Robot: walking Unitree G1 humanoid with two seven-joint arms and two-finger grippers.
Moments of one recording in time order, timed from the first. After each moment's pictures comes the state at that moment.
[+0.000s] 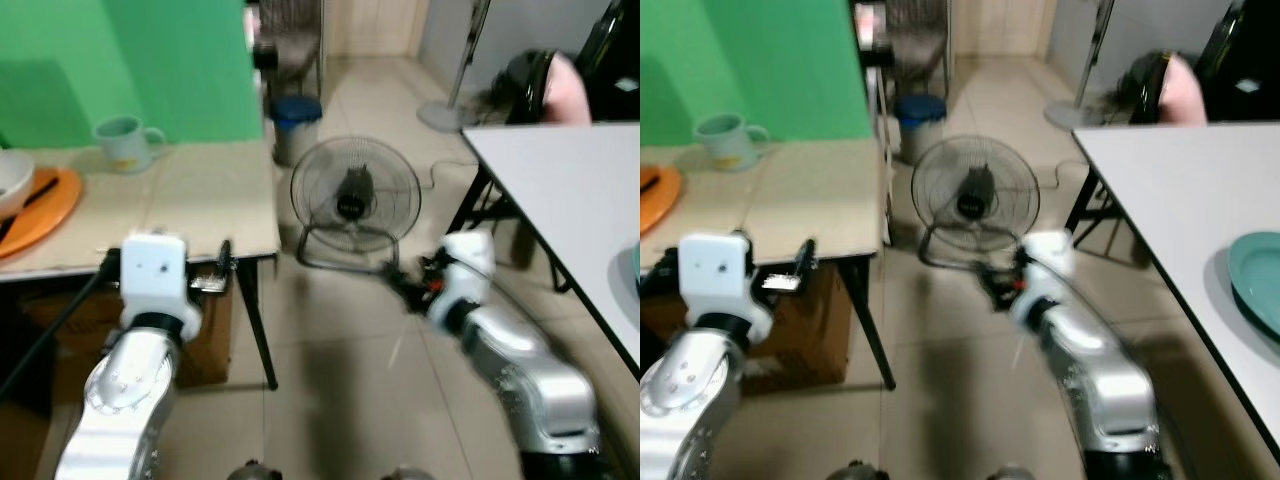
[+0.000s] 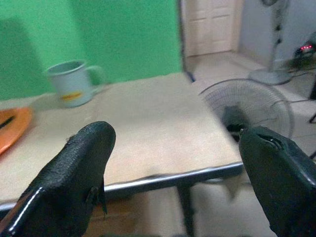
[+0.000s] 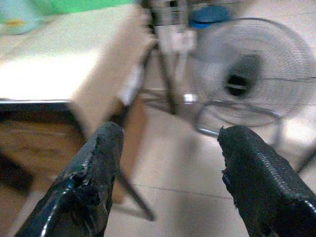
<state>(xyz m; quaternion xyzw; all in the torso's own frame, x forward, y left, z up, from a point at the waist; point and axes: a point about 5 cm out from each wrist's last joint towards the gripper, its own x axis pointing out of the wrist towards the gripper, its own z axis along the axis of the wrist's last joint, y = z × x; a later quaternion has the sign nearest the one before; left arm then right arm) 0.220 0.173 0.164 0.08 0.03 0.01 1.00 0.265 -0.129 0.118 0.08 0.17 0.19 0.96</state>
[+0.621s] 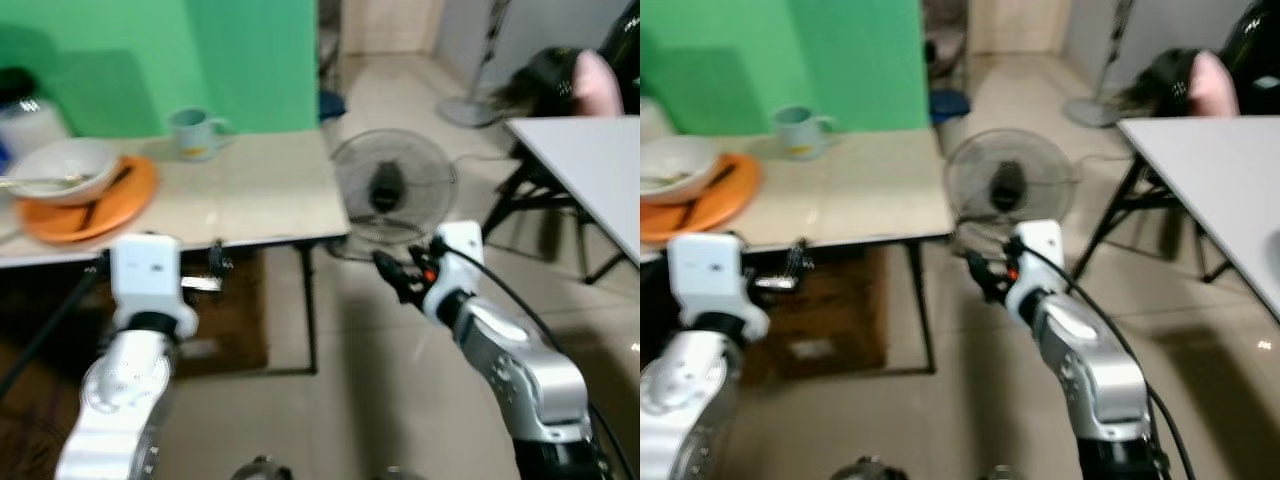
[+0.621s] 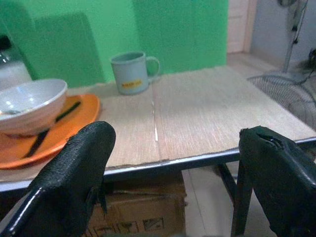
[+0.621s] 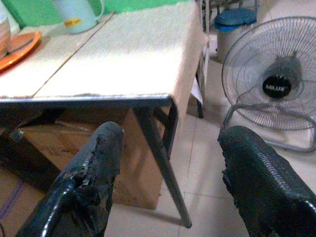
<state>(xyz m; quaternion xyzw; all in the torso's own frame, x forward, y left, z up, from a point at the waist) 0.221 0.170 0.166 0.07 0.02 0.01 1.00 0.272 -0.133 0.122 0.08 0.16 0.18 0.97</state>
